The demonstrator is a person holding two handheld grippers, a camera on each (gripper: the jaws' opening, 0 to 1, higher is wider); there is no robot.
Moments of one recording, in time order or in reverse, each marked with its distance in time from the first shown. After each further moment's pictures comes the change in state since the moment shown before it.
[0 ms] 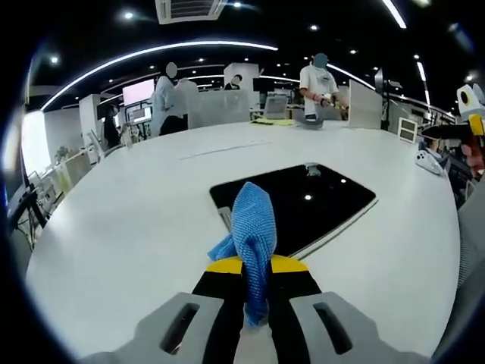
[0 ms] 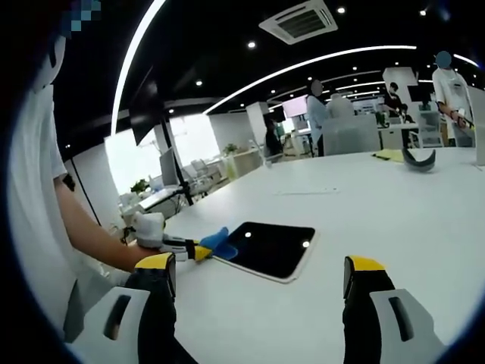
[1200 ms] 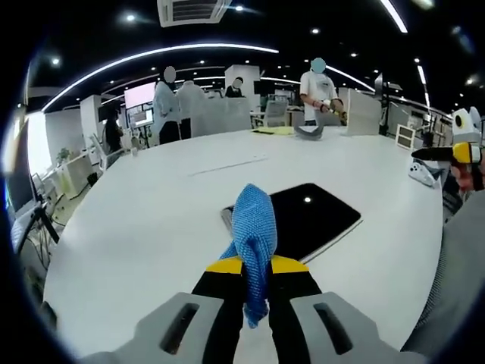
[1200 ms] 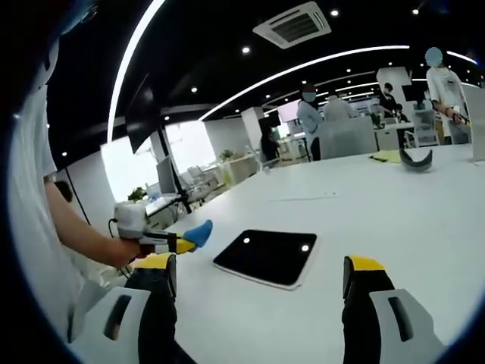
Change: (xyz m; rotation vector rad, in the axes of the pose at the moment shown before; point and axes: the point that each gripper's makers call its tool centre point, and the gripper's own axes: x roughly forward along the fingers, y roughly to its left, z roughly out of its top) left arm -0.054 0.008 0.040 0.014 0.002 -0.005; right arm 0.004 0.007 0.011 0.035 -0.032 -0.025
